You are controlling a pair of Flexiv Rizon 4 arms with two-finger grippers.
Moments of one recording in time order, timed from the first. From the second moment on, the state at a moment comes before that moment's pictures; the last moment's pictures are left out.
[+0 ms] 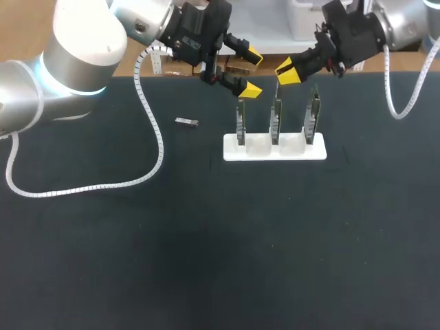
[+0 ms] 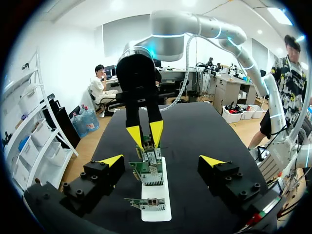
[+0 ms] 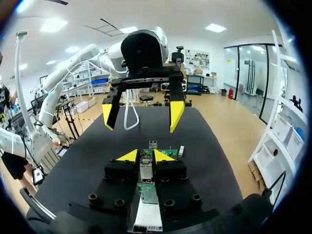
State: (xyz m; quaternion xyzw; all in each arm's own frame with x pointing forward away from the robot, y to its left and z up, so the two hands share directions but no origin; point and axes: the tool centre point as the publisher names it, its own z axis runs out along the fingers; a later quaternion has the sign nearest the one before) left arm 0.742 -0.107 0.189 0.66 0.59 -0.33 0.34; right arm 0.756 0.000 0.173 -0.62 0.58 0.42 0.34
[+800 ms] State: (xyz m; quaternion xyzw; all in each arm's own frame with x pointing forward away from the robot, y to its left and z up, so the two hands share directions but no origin) left arm 0.742 -0.107 0.189 0.66 0.59 -0.33 0.34; right arm 0.763 0.003 0.181 -0.62 0.58 0.41 0.34
